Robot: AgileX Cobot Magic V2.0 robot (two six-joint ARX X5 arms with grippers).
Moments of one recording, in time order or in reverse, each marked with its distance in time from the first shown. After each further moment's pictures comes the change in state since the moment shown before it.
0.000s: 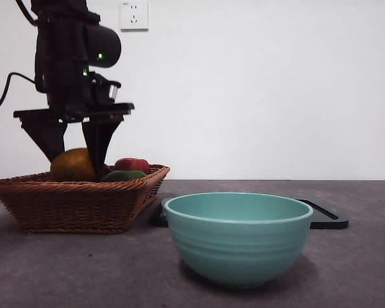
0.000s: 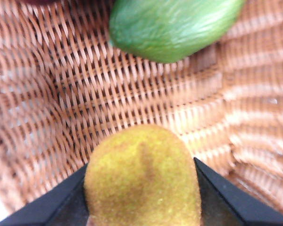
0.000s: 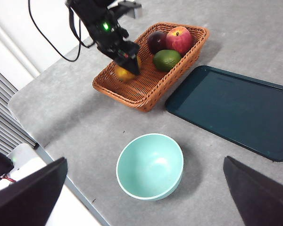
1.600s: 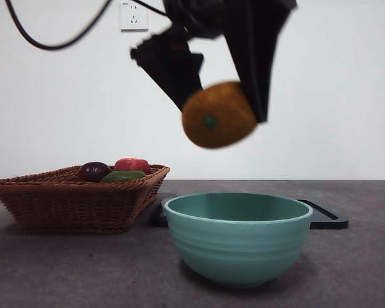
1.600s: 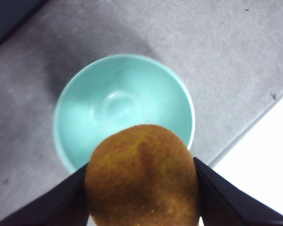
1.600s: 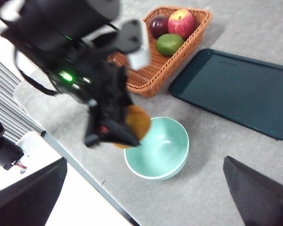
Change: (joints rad) left arm -0.641 -0.112 0.005 -0.044 0.064 -0.148; right arm 0.000 0.000 0.065 -0.132 -0.001 -0.001
